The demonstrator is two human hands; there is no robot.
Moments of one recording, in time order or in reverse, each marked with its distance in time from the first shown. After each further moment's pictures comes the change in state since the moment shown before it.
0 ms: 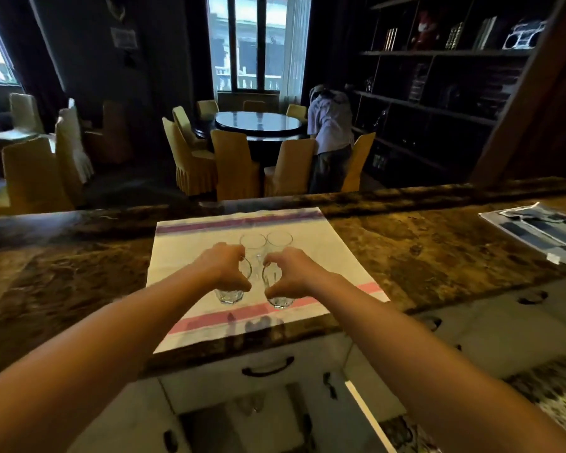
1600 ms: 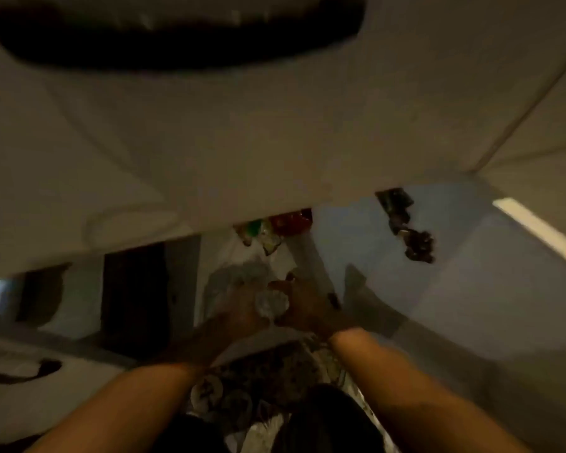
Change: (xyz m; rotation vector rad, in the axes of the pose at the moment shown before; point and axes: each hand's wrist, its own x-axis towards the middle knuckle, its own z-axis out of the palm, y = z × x) left_hand 0.116 -0.117 0.704 -0.195 -0.337 -0.050; right_hand 0.078 0.292 0.638 0.191 -0.310 0.121
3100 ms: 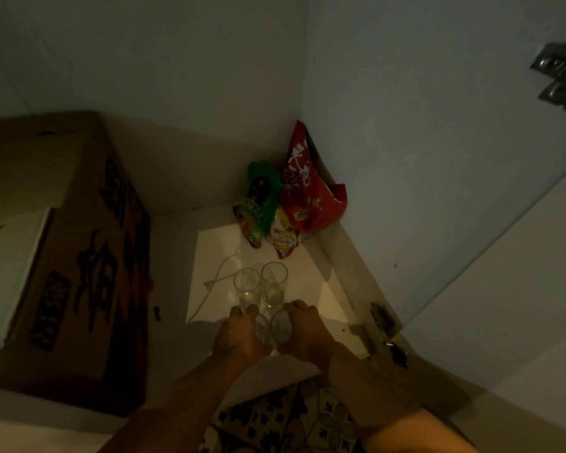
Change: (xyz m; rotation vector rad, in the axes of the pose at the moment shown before) left_hand 0.124 -0.128 0.153 -0.089 0.112 -0.083; right_hand 0.172 0.093 0.198 -0.041 0.136 0.036
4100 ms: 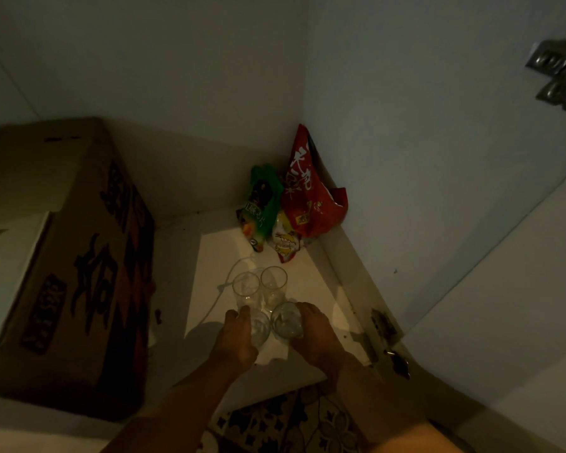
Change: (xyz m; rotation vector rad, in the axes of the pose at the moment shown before) left_hand 0.002 -0.007 -0.001 -0.038 -0.002 -0.021; right_hand -0.010 0.011 -0.006 0.323 0.163 0.034
